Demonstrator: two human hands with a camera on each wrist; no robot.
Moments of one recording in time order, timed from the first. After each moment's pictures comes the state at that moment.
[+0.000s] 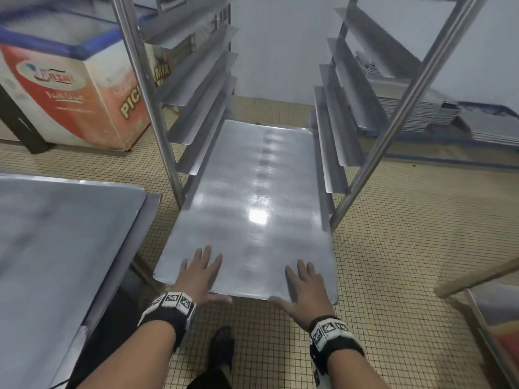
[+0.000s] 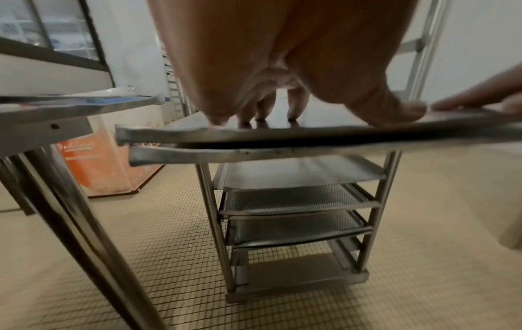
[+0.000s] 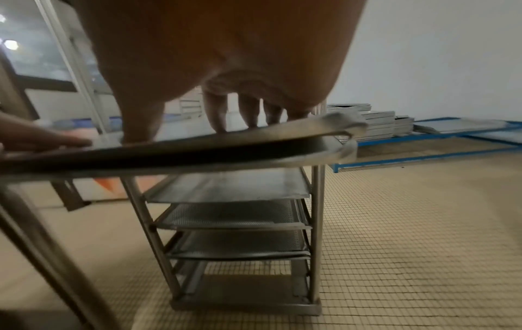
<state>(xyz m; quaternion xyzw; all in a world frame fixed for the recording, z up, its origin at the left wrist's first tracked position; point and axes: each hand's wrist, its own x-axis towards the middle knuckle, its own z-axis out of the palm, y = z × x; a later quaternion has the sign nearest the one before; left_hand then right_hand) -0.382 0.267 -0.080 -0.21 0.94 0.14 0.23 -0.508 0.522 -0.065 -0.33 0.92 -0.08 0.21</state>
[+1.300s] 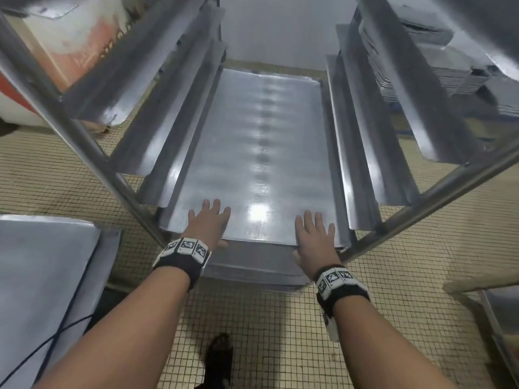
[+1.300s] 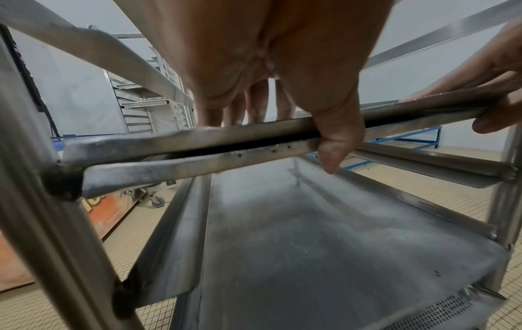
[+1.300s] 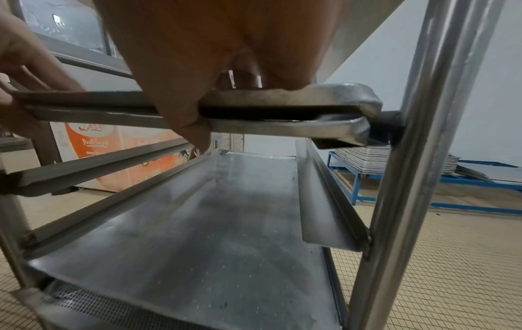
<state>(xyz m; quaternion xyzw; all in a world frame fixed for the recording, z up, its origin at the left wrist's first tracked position) -0.610 0.155 -0.065 -0.18 0.96 0.04 0.22 -0.717 0.396 -0.081 -0.35 0.93 0.03 0.10</state>
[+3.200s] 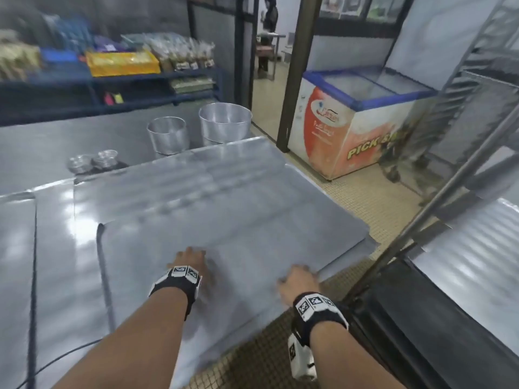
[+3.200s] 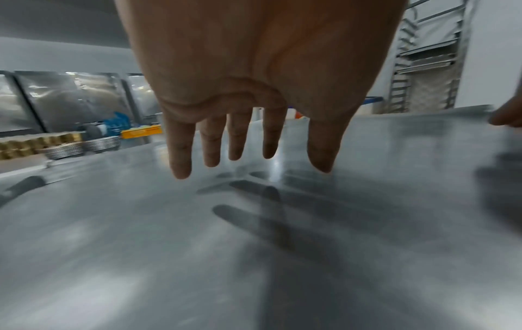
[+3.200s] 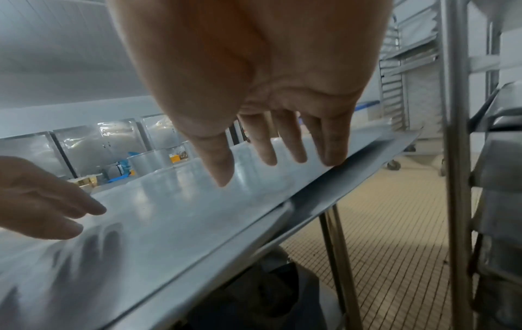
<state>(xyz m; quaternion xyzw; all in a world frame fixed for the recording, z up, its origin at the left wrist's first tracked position) 0.009 0.168 -0.008 -0.74 0.62 0.22 0.11 -0.243 0.216 -0.006 -0.57 0.79 0.03 0.23</state>
